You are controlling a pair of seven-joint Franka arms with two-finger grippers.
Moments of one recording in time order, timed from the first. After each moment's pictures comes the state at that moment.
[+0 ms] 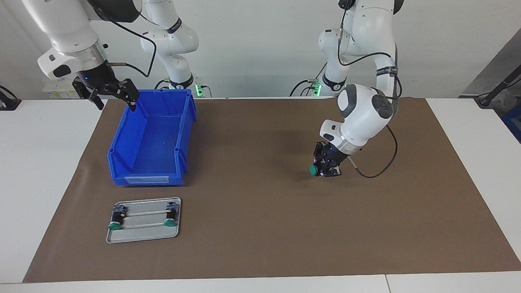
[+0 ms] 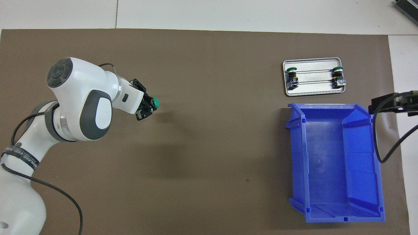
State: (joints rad) left arm -0.23 0.26 -0.06 -1.88 -0.41 2.18 1.27; right arm 0.11 -0.04 -0.15 -1.60 -0.03 1.55 0.04
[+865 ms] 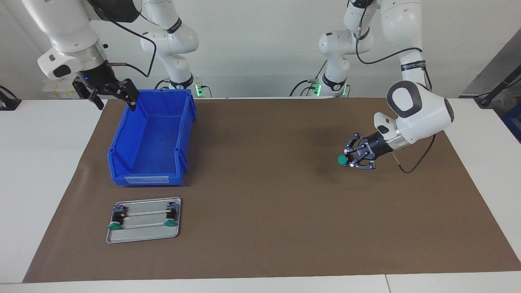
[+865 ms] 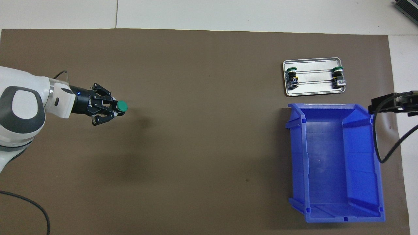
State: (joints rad) left arm 0.05 0.20 -0.06 -1.96 -0.75 1.98 1.69; right arm 0.11 -0.04 -0.15 -1.60 -0.03 1.55 0.04
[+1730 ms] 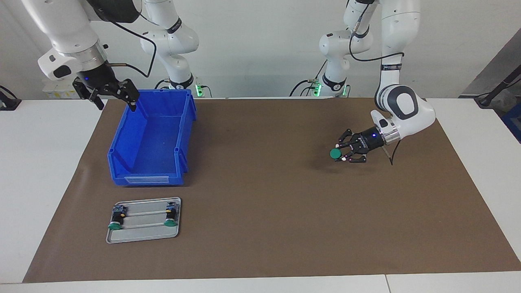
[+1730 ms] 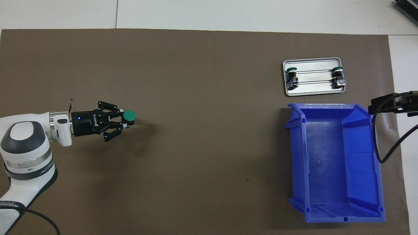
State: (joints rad) left arm 0.11 0.15 -0.08 -2.24 -1.33 1.98 2.09; right arm 0.11 -0.04 -0.15 -1.61 -0.03 1.55 0.04
